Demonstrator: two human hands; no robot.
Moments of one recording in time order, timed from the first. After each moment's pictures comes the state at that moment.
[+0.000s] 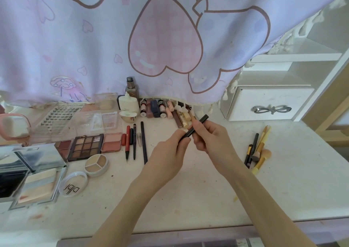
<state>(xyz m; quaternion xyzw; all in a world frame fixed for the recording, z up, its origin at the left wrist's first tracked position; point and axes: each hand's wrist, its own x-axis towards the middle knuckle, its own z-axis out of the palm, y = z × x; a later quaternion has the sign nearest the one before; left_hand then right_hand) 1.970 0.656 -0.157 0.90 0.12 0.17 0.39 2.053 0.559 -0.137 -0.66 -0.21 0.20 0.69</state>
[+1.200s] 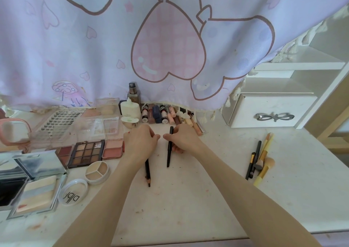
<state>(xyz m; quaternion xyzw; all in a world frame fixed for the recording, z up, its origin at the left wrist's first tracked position) 2.005 0.739 -0.169 0.90 0.37 0.14 0.20 2.088 0.644 -0.161 -0.86 -0.26 0.22 0.38</state>
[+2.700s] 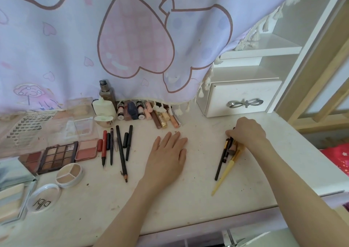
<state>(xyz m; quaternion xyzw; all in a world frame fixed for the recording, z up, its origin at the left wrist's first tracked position) 2.015 0.634 -0.207 0.98 0.10 0.08 0.13 2.161 0.472 -0.148 -0.99 -0.05 0.06 0.11</state>
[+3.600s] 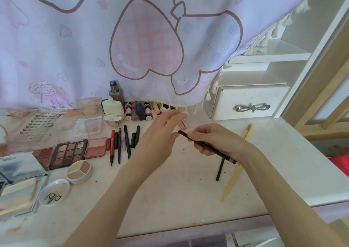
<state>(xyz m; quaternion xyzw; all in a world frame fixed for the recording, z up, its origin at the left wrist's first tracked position) 1.999 0.666 -0.149 0.94 -0.01 0.28 0.22 2.094 0.515 -0.120 -0.73 -0.27 0.36 0.51</state>
